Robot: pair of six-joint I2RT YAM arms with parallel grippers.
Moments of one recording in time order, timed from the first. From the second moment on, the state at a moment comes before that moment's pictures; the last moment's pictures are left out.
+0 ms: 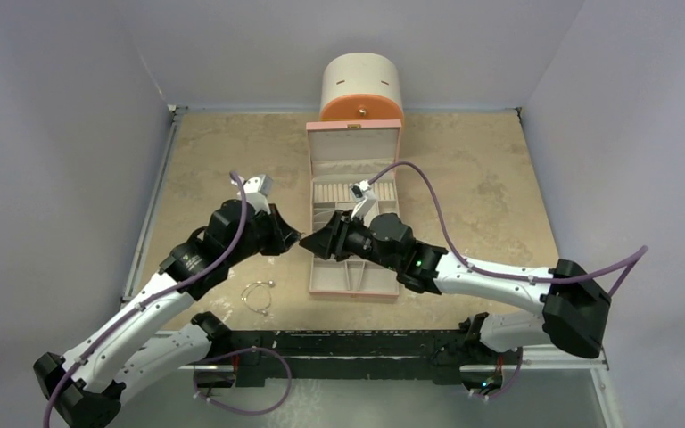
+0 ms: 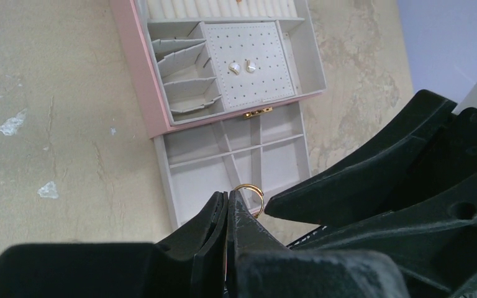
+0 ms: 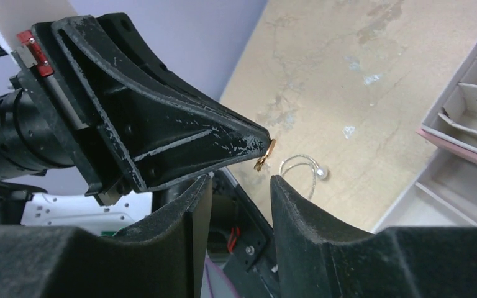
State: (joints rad) left arm -0.66 0.81 0.79 -0.51 -0.01 -0.67; right arm 1.04 1.29 0.76 0.34 0.00 0.91
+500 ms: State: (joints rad) left arm -0.66 0.78 0.79 -0.49 -0.02 -0.72; right arm 1.06 1.35 0.76 0.43 0.09 0.96
